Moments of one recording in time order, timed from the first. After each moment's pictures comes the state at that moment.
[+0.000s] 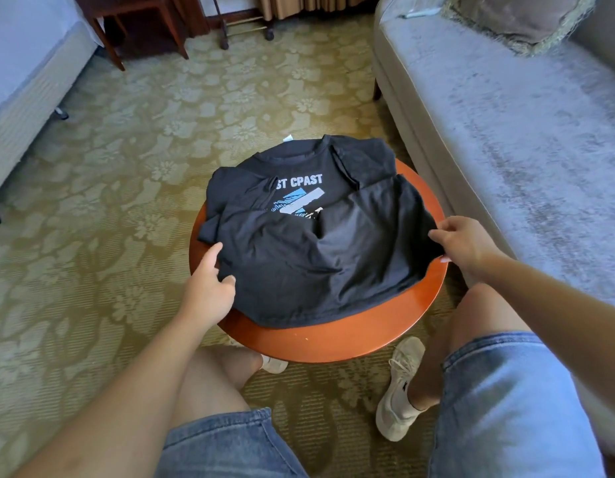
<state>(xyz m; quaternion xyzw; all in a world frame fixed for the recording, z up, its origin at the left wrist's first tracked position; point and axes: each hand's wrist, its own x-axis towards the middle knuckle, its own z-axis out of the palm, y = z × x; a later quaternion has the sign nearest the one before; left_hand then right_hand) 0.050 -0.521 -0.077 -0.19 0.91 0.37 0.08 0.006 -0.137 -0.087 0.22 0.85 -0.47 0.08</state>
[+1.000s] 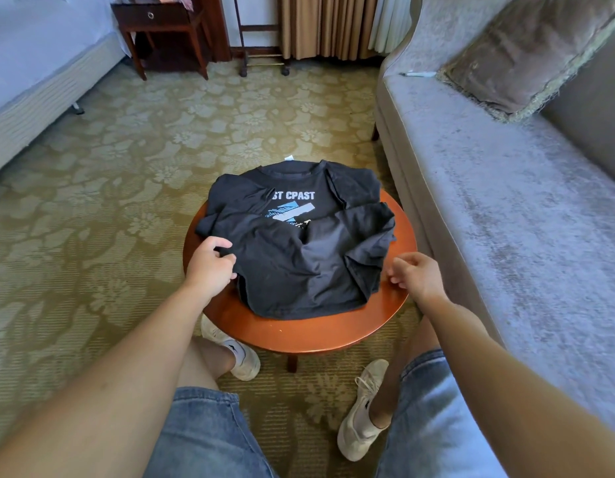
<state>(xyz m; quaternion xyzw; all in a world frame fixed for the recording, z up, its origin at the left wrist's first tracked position) 0.051 -0.492 -0.064 -0.25 0.83 0.51 0.01 0.039 -0.154 -0.098 0.22 0.79 -0.57 0.04</state>
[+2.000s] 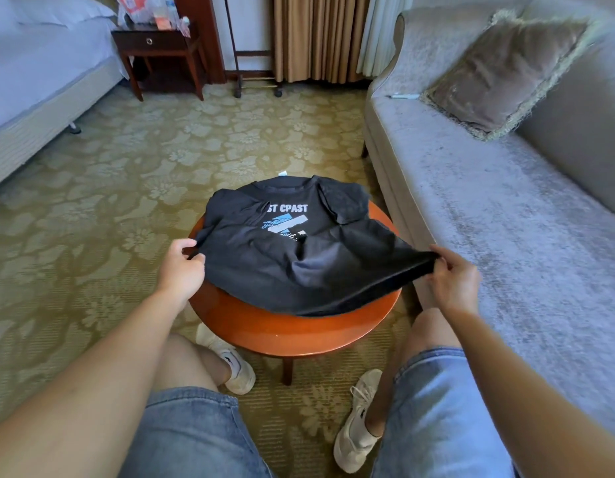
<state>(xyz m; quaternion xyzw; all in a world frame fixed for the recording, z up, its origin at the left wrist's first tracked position) 0.060 -0.526 -0.047 -0.28 0.83 0.49 -0.04 0.070 -0.111 -0.069 0.20 0.84 -0.47 -0.16</state>
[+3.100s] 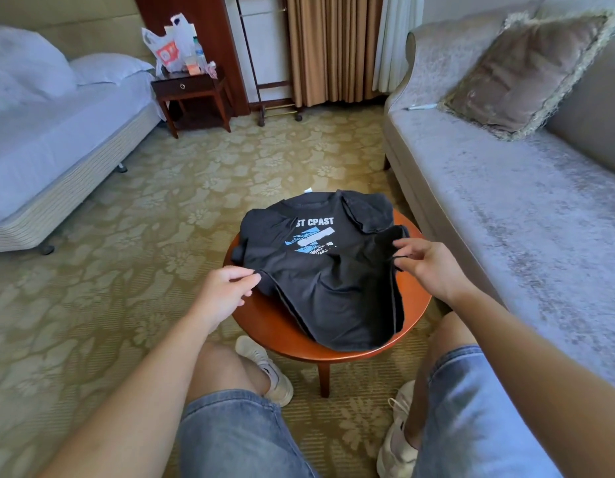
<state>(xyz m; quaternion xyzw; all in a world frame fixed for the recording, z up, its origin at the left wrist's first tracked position) 0.106 -0.516 -0.011 -0.15 0.85 0.51 0.02 0.063 -0.171 -0.027 -0.01 0.87 -0.48 -0.02</state>
